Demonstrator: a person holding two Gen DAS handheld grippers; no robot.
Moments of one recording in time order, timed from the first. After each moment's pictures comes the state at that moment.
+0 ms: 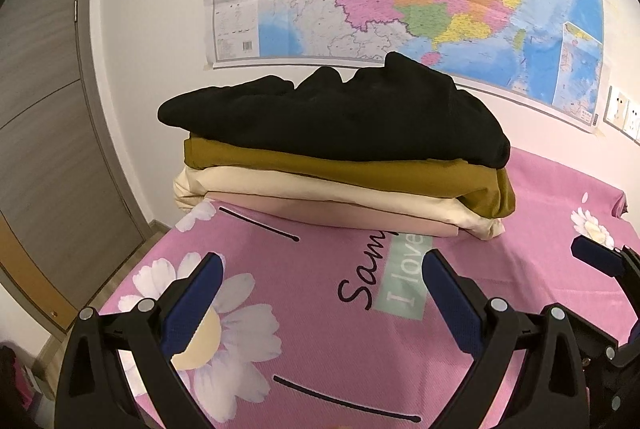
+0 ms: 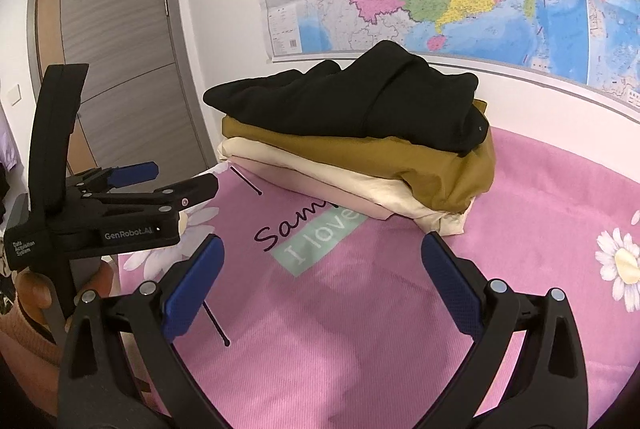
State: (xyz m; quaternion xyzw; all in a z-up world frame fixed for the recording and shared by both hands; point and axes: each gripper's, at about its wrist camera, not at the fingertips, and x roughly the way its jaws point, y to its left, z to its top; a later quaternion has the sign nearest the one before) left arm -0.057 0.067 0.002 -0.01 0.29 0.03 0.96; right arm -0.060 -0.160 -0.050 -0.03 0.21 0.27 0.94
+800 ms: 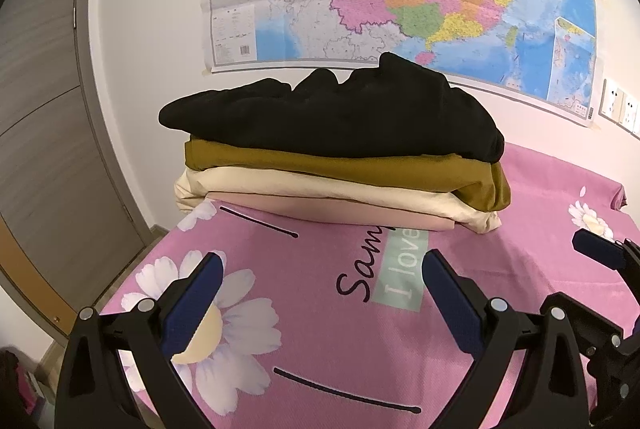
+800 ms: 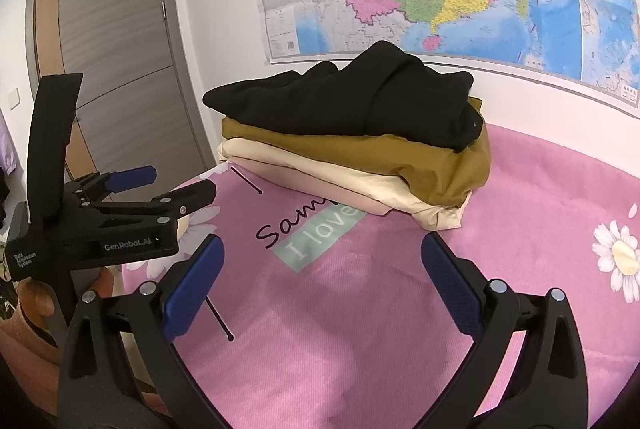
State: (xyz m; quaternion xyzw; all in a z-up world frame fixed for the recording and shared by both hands) left arm -0.068 0.062 -0.002 0.00 0.28 0.03 0.96; right arm -0.068 -0.164 -0.051 -0.02 0.21 0.27 0.94
